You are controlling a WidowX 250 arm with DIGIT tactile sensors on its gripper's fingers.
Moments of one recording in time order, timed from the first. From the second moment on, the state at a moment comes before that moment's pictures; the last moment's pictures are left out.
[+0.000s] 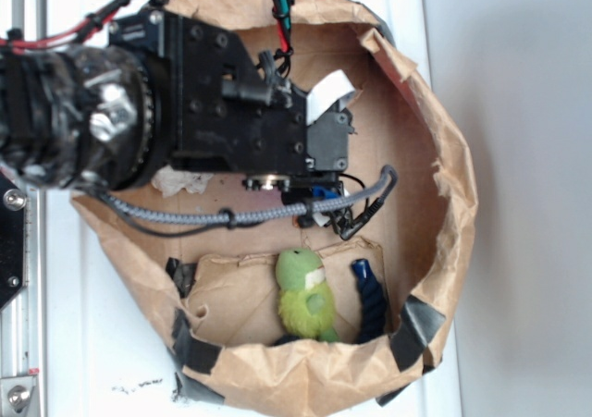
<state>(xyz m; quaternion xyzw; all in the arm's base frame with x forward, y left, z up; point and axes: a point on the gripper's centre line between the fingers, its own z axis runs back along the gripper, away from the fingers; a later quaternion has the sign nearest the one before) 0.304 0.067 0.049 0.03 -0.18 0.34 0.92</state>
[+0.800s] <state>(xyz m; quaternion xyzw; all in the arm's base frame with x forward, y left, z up) 0.299 0.068 0.054 0.06 -0.16 0.43 0.89</state>
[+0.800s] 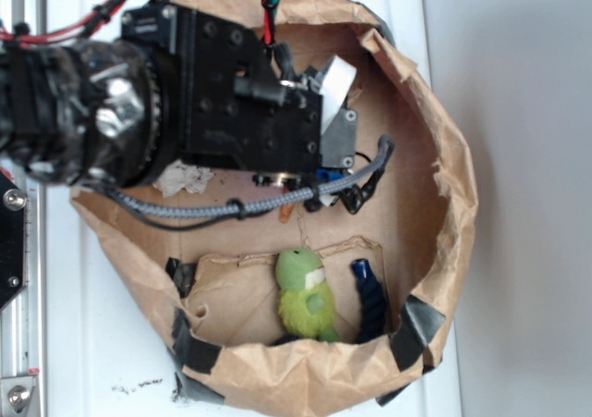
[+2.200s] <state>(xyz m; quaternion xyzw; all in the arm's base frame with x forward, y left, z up) 0.303 0.061 0.050 0.09 -0.14 0.43 0.89</state>
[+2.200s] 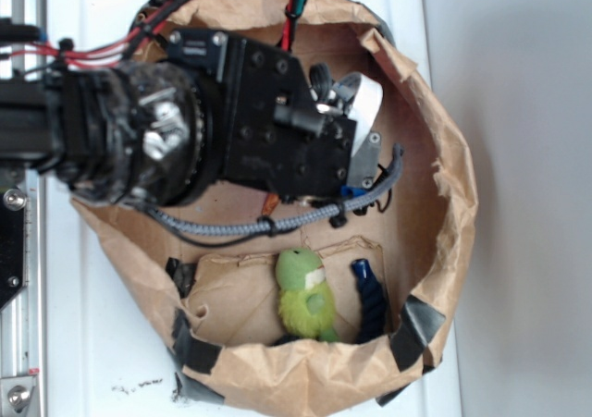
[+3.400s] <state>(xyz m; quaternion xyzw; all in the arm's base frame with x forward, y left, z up) 0.296 0.061 0.024 0.07 -0.17 0.41 0.89</state>
